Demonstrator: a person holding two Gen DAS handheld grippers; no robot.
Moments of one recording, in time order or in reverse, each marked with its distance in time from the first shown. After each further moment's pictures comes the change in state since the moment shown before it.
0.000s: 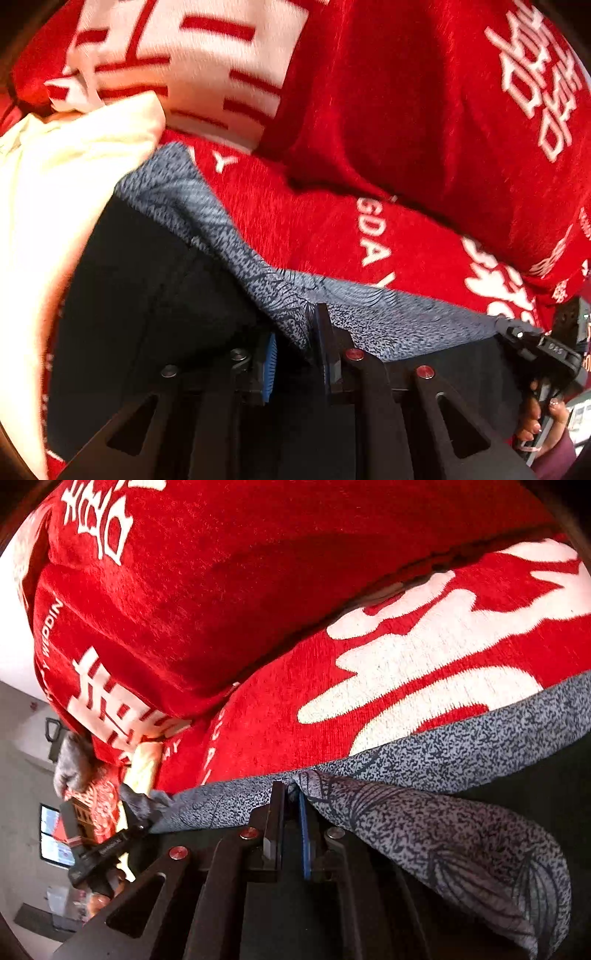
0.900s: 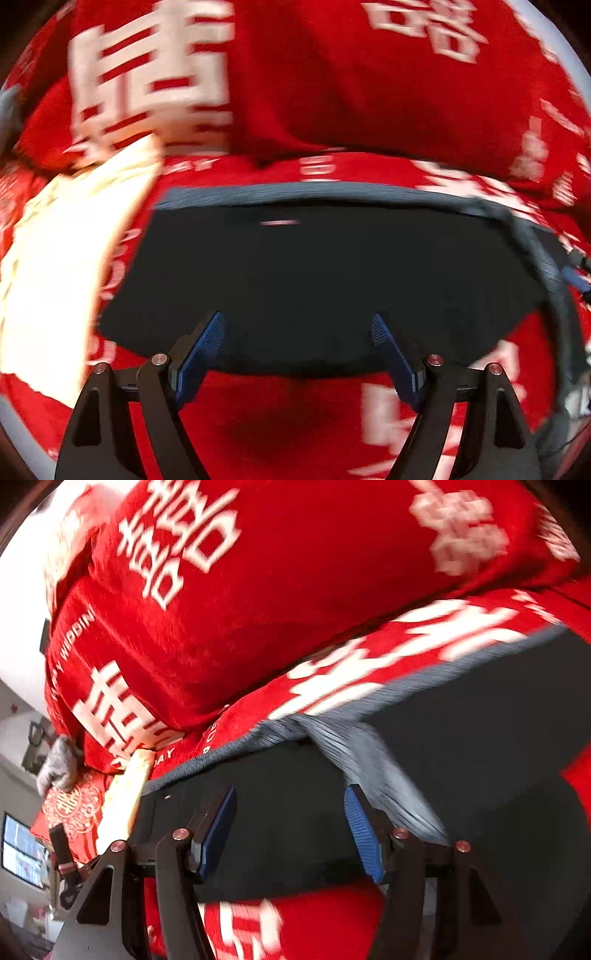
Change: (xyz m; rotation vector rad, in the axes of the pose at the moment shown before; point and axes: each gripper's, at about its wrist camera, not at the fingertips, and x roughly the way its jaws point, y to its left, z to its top) left arm -0.073 -0.082 -0.102 0.307 -0.012 0.105; right arm -0.179 0.001 -0.096 -0.007 -0.238 -0.173
